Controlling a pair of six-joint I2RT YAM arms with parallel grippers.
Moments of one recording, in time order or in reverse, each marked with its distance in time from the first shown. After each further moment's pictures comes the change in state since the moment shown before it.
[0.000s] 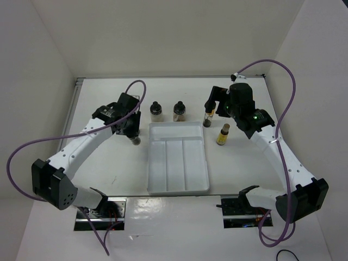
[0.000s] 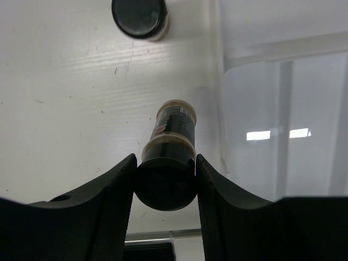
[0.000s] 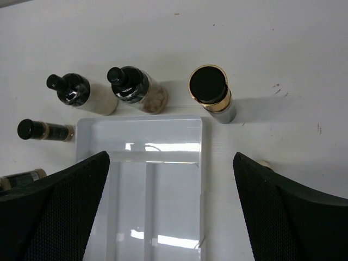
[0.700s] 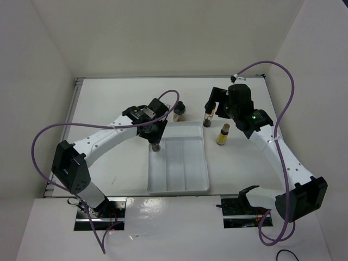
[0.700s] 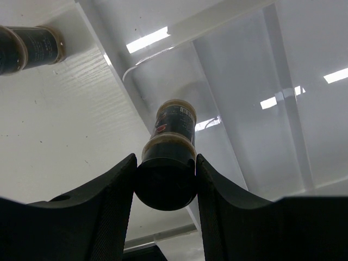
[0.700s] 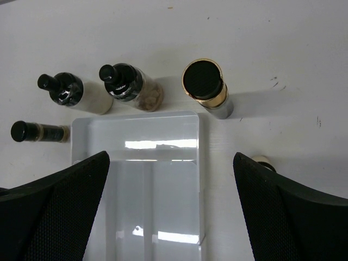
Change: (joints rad) left arm -0.241 0.200 0.182 -0.002 0.043 0.020; right arm 0.000 0.009 -0.010 -0.004 0.017 0.022
